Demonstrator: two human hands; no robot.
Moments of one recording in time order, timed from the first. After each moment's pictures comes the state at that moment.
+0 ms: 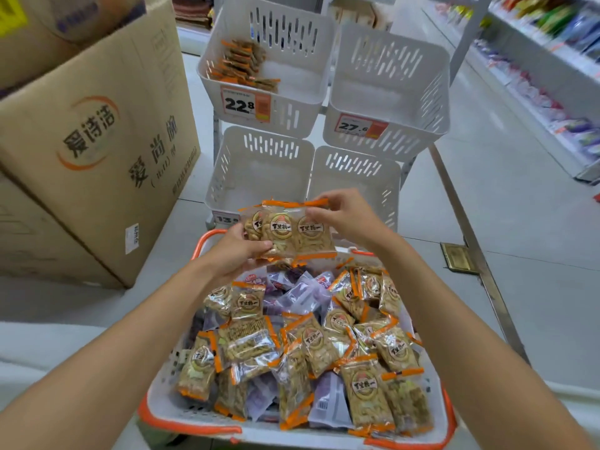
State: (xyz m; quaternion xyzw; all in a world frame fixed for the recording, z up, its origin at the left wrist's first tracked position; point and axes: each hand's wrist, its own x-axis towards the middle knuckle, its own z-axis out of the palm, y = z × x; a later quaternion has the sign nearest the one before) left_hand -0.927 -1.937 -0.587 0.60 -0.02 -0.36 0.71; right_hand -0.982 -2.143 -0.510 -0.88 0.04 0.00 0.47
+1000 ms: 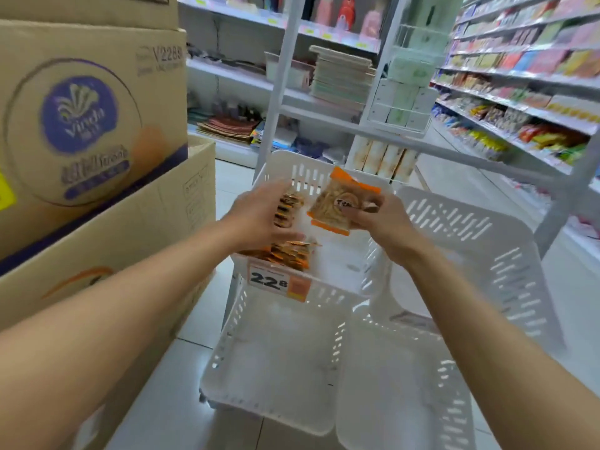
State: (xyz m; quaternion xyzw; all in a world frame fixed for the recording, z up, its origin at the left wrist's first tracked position) left_hand -0.594 -1.991 -0.435 0.91 -0.31 0.05 0.28; right_hand -0.658 -2.213 -0.414 -0.83 0.03 -0.15 0.54
